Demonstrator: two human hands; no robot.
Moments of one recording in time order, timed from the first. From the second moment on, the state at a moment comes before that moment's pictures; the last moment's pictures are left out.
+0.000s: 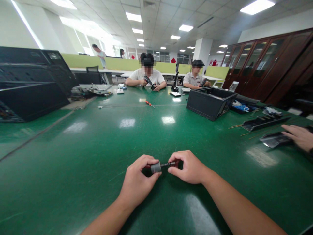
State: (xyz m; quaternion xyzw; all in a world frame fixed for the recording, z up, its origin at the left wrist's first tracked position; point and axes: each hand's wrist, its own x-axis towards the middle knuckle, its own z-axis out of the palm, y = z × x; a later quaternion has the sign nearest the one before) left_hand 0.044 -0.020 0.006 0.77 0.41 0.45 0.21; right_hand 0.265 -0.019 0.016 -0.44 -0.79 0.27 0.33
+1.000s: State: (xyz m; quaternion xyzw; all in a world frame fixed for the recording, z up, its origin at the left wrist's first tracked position) left_hand 0.043 -0.018 0.006 0.75 0.42 0.46 0.21; right_hand 0.269 -0.017 0.018 -0.45 -0.78 0.27 0.35
